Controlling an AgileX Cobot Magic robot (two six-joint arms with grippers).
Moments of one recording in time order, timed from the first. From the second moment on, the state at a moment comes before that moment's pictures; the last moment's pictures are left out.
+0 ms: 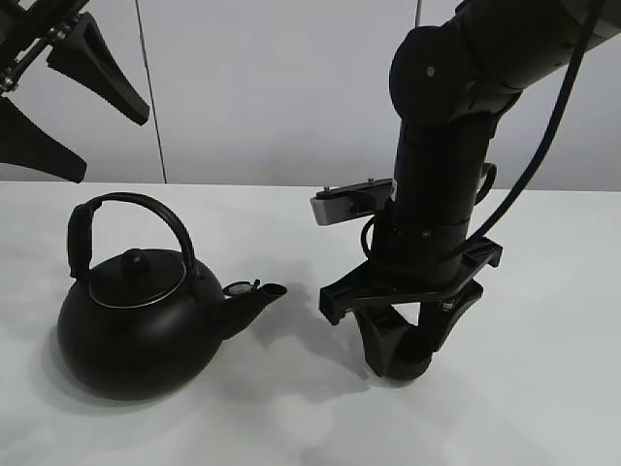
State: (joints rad) left arm -0.13 1.58 -1.10 -0.84 0.88 0.25; right arm 0.52 2.01 -1.25 0.00 0.81 -0.01
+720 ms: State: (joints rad) left arm -0.13 1.58 -1.10 -0.84 0.88 0.25; right arm 0.52 1.95 -1.38 0.09 0.93 -0.01
